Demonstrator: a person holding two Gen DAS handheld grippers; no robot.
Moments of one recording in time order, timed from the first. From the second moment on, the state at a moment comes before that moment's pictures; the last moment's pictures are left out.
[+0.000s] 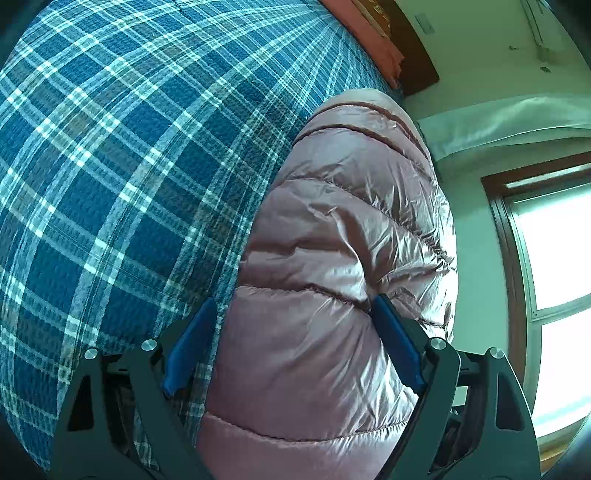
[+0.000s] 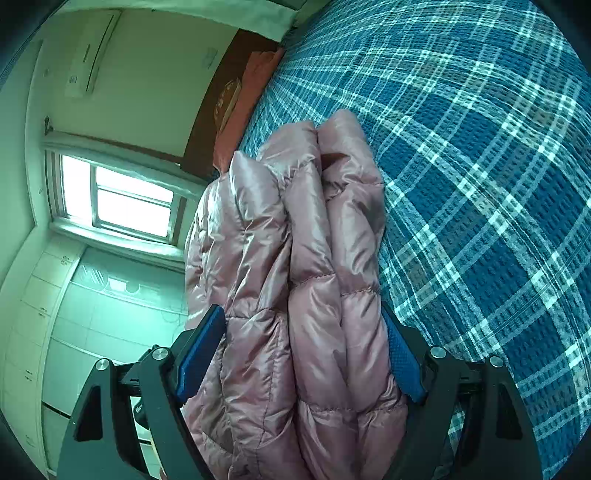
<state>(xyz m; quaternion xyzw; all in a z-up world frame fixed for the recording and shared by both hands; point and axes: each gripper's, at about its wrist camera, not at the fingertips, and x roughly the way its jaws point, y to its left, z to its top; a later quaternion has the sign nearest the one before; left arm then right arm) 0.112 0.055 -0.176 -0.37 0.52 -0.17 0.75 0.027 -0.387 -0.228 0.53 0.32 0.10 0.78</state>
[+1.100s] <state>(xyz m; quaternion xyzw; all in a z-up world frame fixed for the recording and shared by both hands) 0.102 0.005 -0.154 -0.32 0.50 -0.19 0.78 0.015 -0.350 -0.238 0.49 0.31 0.08 0.81</state>
